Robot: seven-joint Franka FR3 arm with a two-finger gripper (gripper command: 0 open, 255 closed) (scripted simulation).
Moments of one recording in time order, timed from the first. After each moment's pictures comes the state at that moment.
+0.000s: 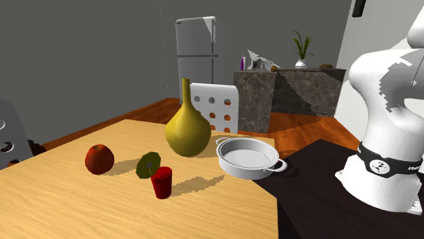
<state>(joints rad) -0.01 -0.77 0.01 -2.35 -0.04 1.45 -0.13</state>
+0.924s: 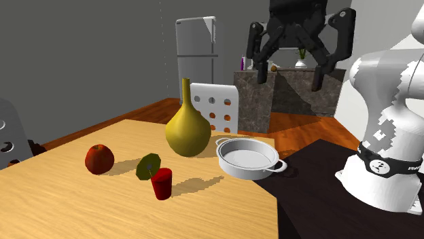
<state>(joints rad) -0.08 -0.58 -0.19 -2.48 -0.16 1.82 -0.32</state>
